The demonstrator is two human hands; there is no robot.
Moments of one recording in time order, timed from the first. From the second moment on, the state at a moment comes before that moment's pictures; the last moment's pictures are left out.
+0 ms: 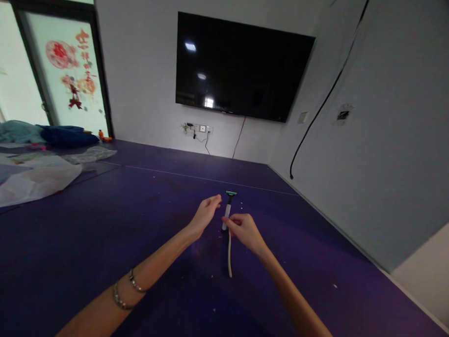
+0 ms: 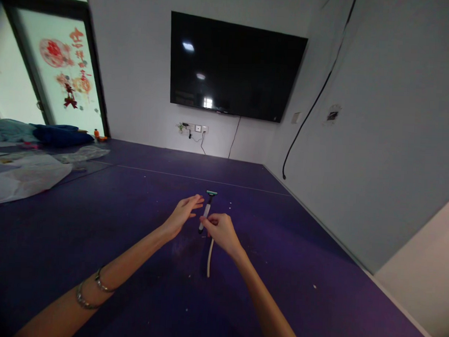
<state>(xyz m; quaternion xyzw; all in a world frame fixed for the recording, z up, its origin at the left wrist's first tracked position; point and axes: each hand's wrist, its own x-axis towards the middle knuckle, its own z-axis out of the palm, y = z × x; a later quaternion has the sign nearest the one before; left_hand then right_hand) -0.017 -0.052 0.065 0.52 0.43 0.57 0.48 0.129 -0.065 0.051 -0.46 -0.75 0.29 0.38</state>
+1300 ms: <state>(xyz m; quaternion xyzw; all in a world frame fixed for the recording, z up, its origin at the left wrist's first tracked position) -0.080 0.013 0.033 0.58 0.52 0.50 0.39 0.194 -0.031 -0.012 -0.68 -0.71 0.01 0.19</state>
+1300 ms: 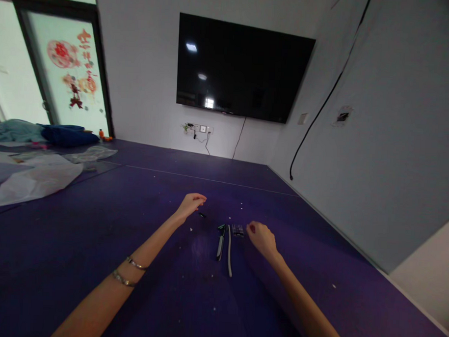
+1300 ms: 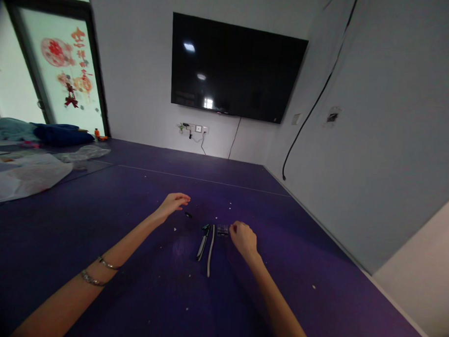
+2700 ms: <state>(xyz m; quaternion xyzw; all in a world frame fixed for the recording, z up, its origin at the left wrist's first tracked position) -0.123 0.067 -0.037 0.87 0.46 0.19 0.05 0.227 -0.021 -0.059 -0.65 -0.73 -0.06 0.20</state>
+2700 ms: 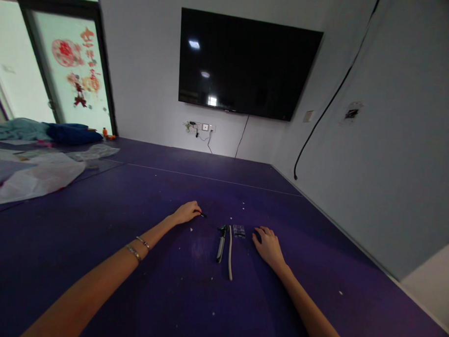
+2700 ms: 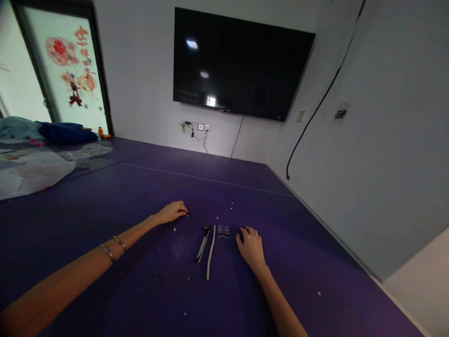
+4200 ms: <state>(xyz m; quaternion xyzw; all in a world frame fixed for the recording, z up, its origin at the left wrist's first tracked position) -0.015 -0.020 -0.008 0.91 0.27 0.32 0.02 0.187 -0.030 -0.008 -0.51 -0.60 0.43 0.44</state>
